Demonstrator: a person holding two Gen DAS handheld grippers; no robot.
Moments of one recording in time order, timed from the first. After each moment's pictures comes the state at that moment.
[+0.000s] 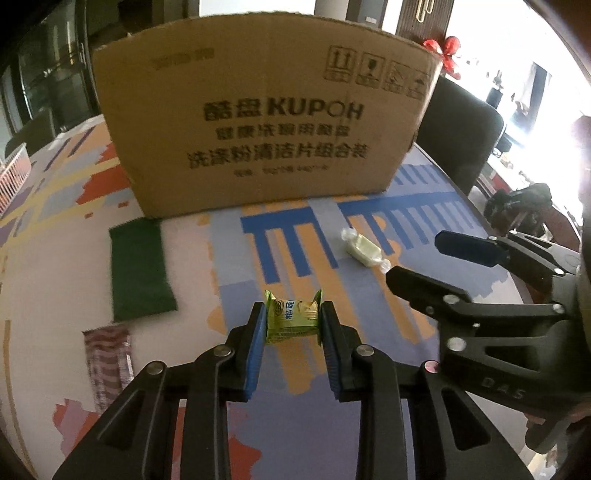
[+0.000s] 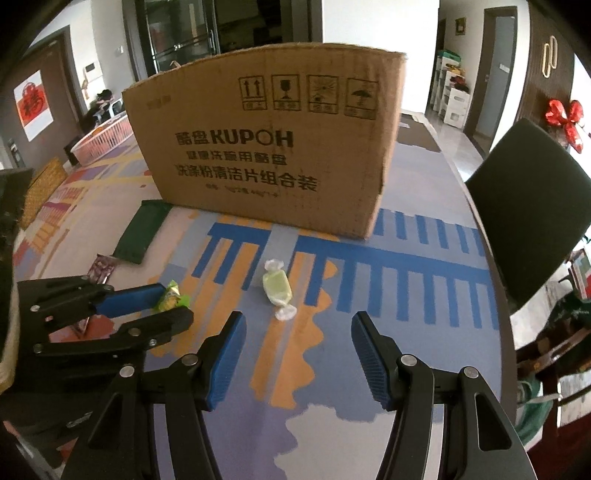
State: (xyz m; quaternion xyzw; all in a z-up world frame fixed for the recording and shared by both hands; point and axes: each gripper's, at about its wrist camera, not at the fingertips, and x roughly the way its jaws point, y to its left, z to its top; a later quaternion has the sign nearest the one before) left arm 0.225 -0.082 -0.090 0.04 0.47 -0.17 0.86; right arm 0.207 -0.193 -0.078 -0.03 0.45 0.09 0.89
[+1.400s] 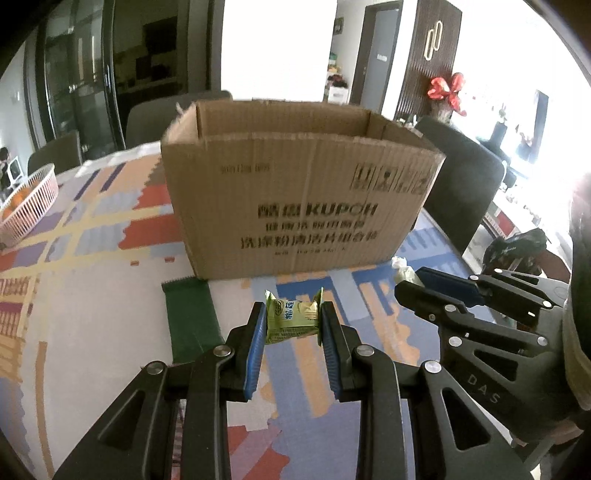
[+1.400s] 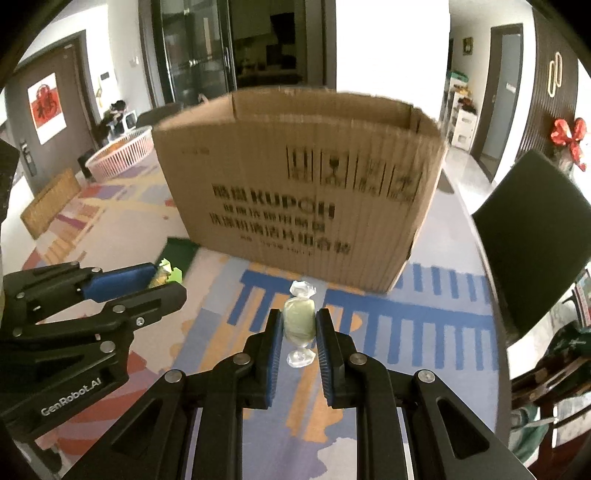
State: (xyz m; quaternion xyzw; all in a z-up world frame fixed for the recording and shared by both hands) left arm 0.222 -0.066 -0.029 0.02 0.40 -0.15 0.90; right arm 0.211 -0.168 -0.039 -0.03 0.40 0.11 0.91
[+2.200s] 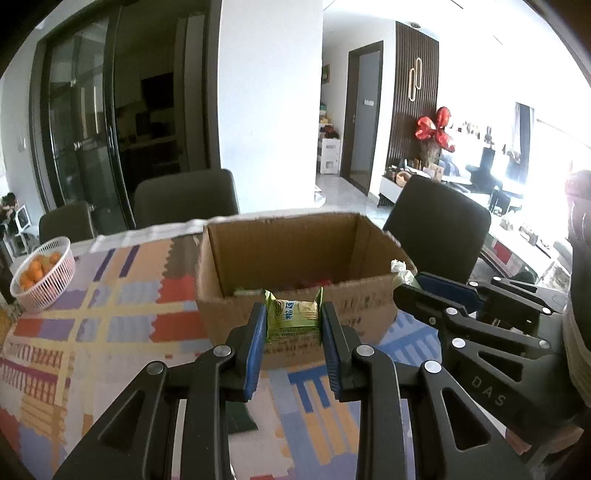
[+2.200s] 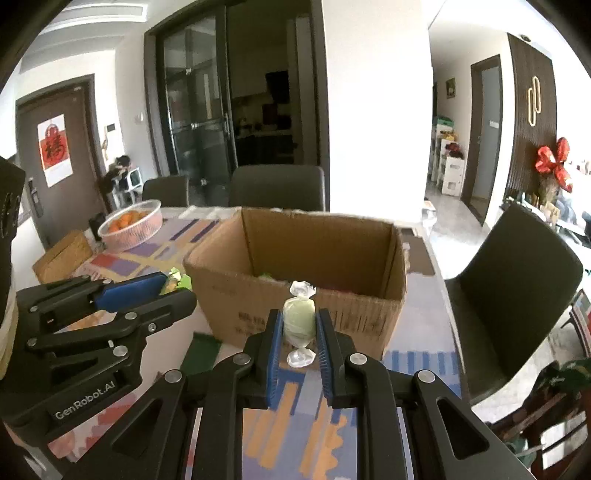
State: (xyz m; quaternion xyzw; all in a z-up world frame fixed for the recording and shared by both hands) left arm 0.232 -0.062 0.065 0.04 0.30 -0.16 0.94; right arm 0.210 -0.167 0.057 -0.01 0.29 0.10 0.95
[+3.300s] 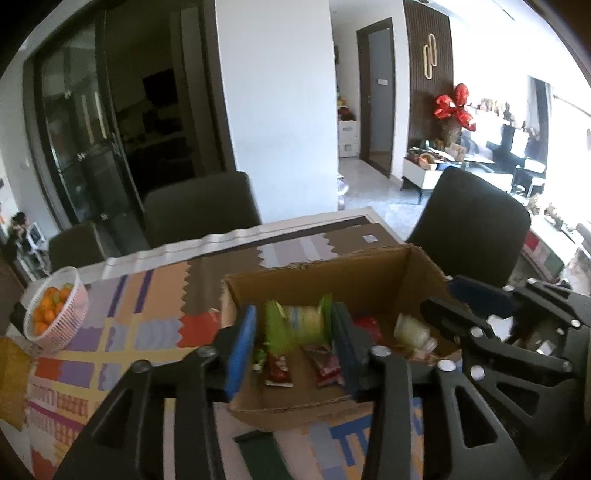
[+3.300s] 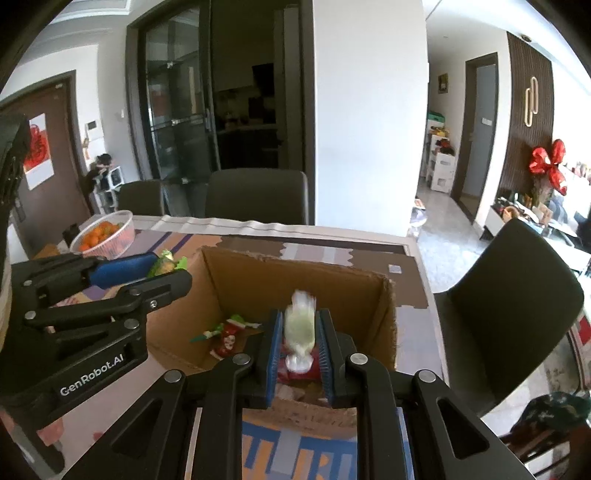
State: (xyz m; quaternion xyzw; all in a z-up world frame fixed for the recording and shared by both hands) left arm 0.331 -0.075 0.082 0.08 0.33 -0.11 0.94; right arm 0.297 -0.170 0.075 -0.02 0.31 0.07 0.95
